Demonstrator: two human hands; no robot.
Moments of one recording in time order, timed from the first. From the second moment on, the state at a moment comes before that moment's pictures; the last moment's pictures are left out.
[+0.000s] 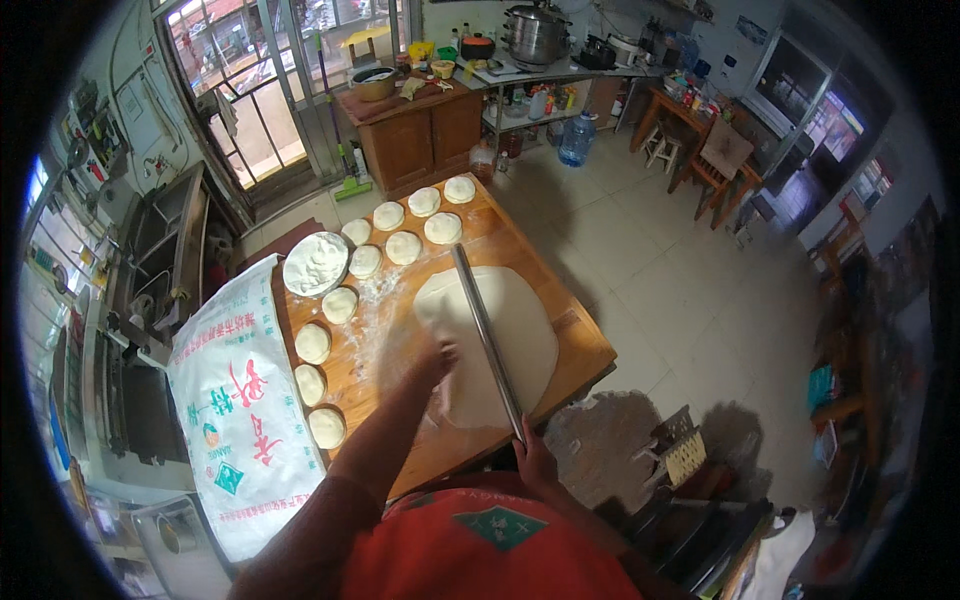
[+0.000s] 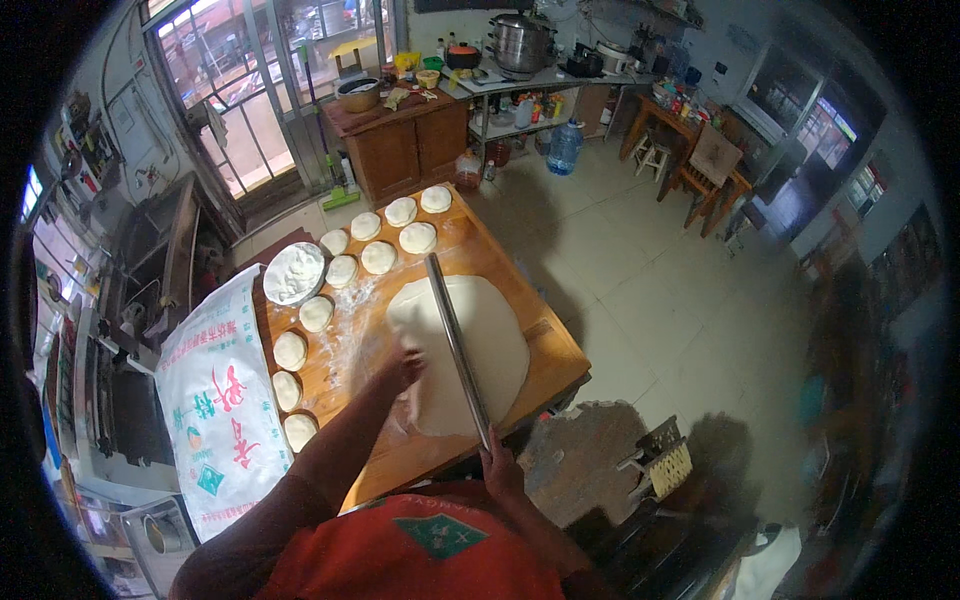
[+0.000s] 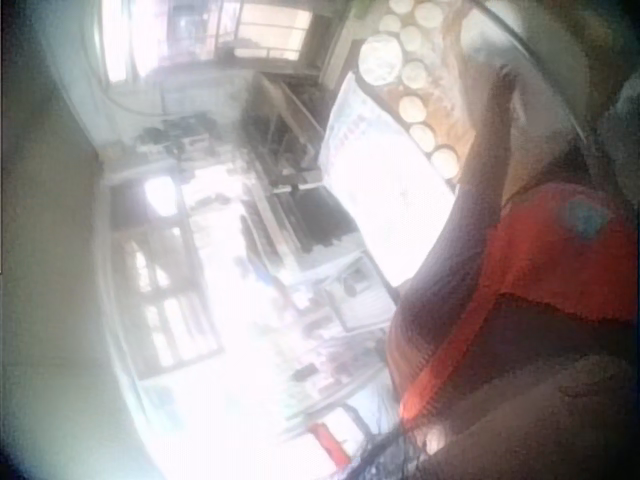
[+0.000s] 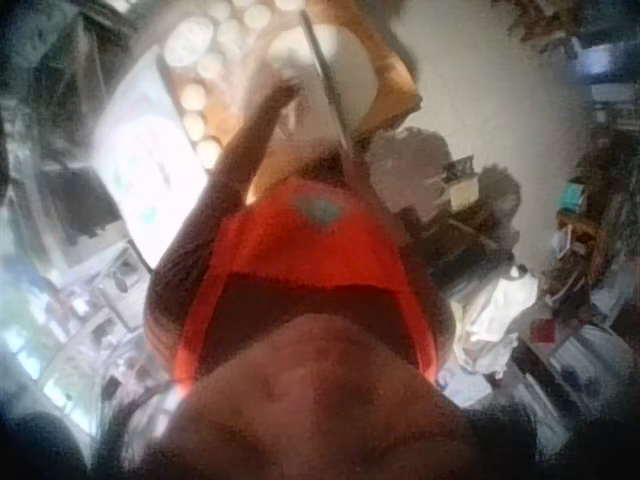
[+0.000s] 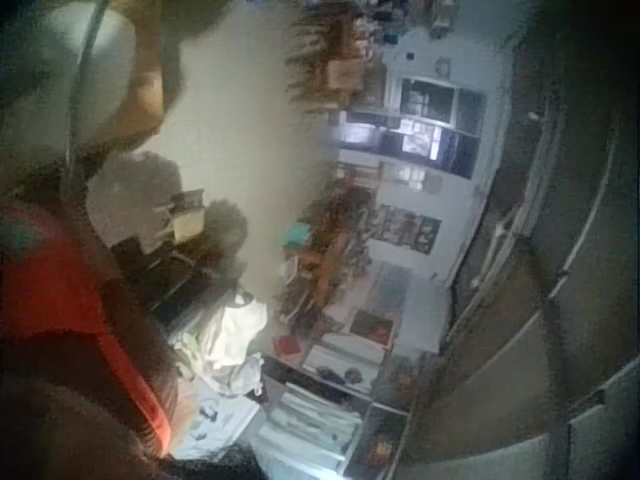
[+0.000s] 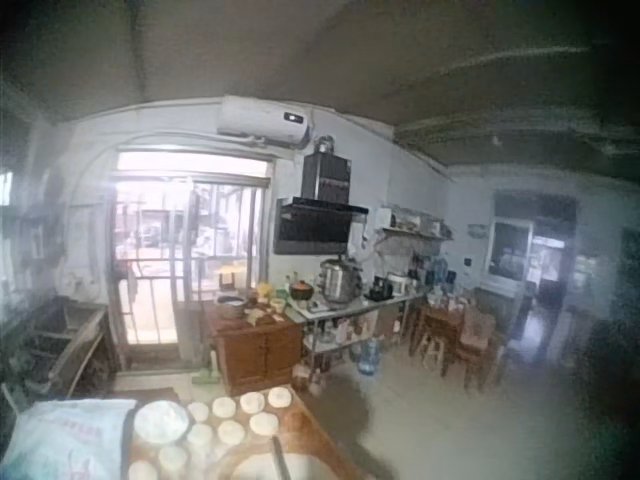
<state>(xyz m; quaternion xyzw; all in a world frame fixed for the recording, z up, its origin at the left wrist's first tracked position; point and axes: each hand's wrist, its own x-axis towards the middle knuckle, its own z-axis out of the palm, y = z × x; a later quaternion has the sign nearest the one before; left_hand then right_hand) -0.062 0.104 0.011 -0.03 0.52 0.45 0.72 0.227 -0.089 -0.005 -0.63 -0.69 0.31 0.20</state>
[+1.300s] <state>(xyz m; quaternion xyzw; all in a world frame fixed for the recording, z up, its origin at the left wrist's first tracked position) -0.194 0.148 0.013 0.63 0.77 0.09 -0.08 0.284 0.353 0.046 -0.48 -0.87 0.09 0.05</state>
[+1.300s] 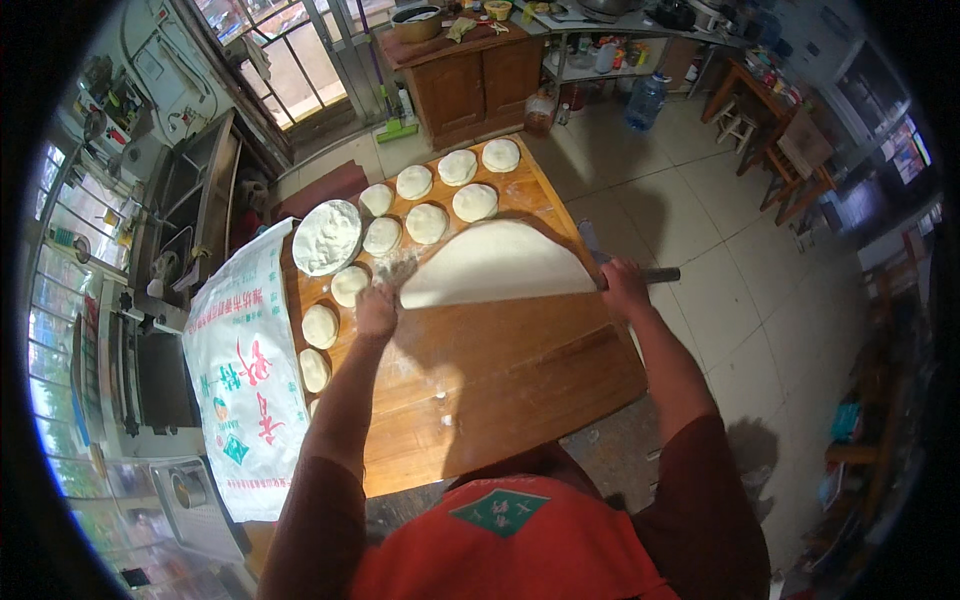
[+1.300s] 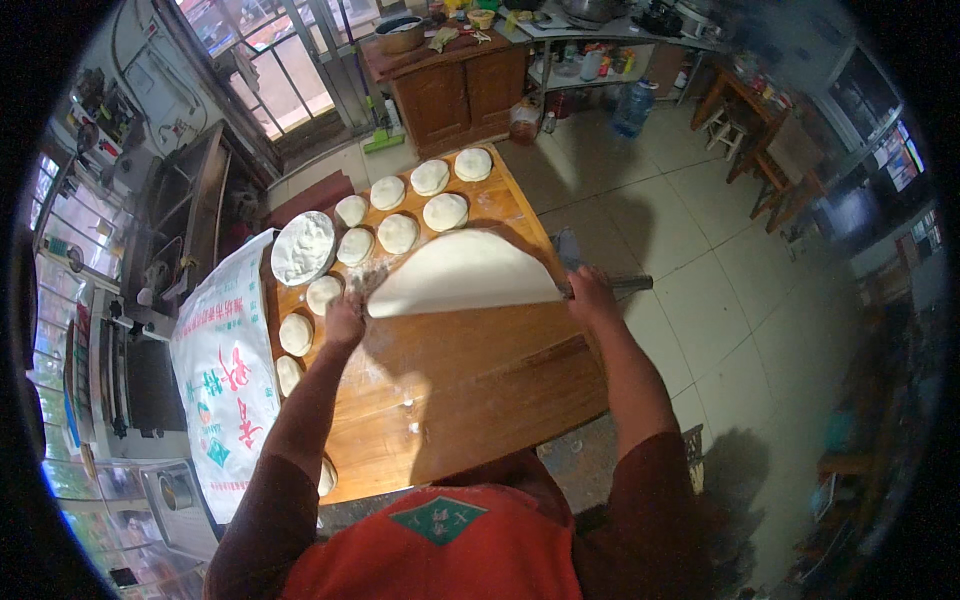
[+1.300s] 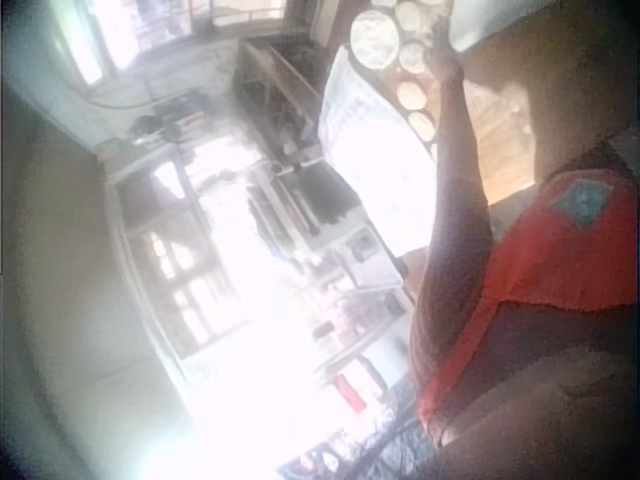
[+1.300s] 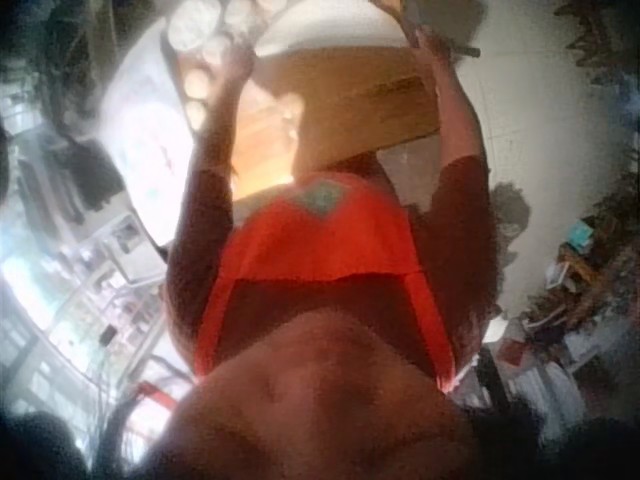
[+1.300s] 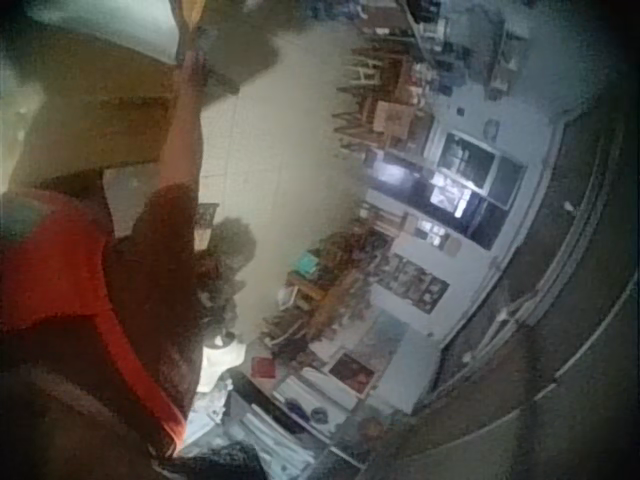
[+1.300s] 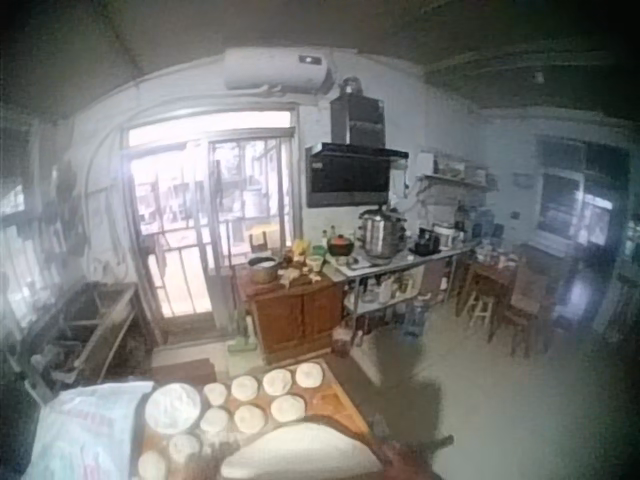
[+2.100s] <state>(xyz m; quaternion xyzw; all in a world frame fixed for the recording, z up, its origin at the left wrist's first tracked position) -0.080 0.125 0.007 0.61 0.77 0.17 0.04 0.214 0.238 -0.027 -0.50 -0.86 -0.01 0.10</state>
